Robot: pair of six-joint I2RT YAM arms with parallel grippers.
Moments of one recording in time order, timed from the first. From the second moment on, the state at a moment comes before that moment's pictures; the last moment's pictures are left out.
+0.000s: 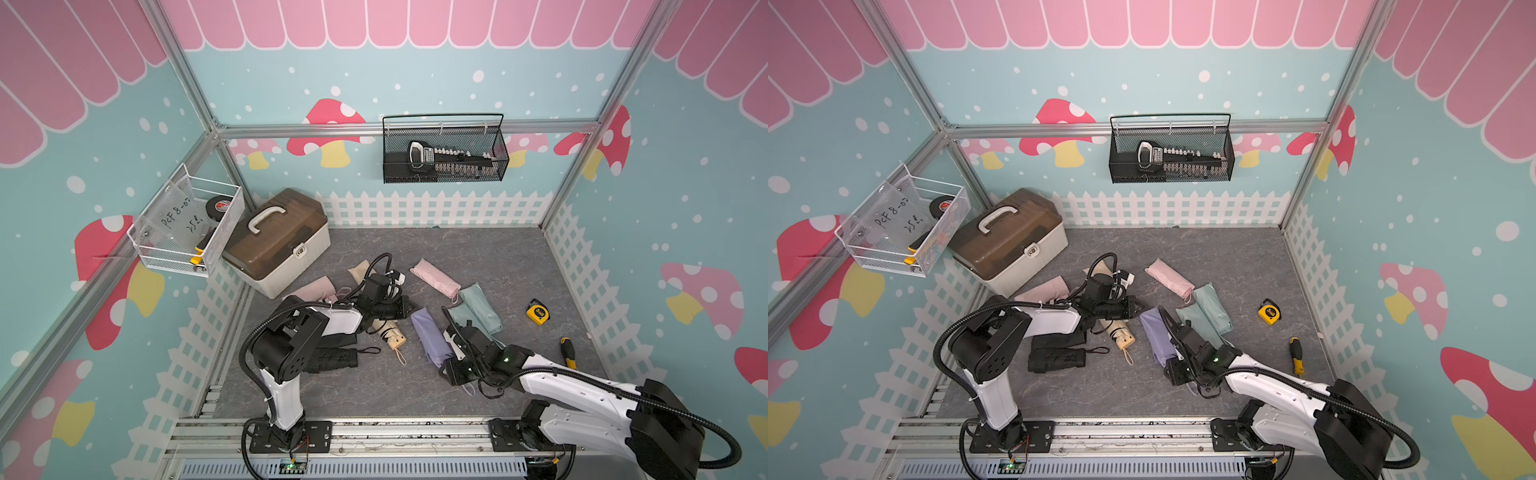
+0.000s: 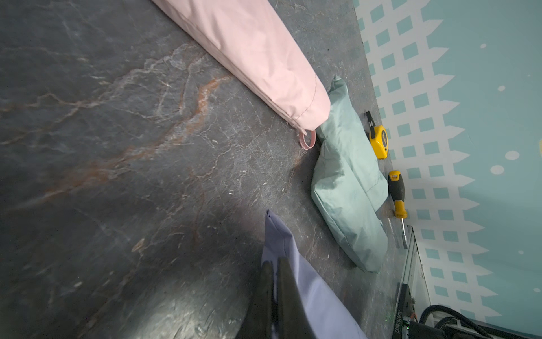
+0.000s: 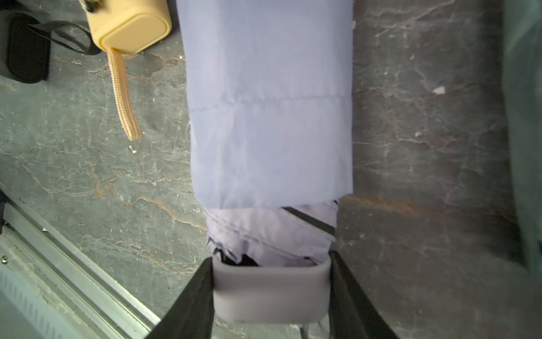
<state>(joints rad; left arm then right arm) -0.58 1.87 0.91 0.33 0.50 -0.68 0.83 1.06 0.48 -0.48 -0.09 0.53</state>
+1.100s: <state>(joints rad) -0.32 2.16 1.60 0.02 0.39 -0.54 0.83 0.96 0.52 -0.62 -0.08 0.53</state>
